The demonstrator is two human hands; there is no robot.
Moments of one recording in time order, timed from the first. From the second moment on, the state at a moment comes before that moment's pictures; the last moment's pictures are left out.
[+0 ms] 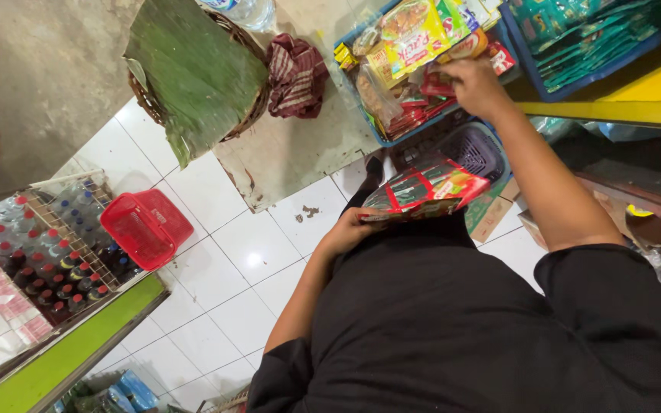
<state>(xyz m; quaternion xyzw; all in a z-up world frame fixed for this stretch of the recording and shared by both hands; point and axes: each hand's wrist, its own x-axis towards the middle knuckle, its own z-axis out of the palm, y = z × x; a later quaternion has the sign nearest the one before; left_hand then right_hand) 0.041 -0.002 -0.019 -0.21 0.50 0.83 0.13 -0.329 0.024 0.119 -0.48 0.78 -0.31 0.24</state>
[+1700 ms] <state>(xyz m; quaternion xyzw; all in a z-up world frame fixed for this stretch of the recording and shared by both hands) -0.023 0.056 0.031 -0.25 0.32 0.91 -0.14 -0.253 0.284 0.057 -0.33 0.67 -0.61 0.28</state>
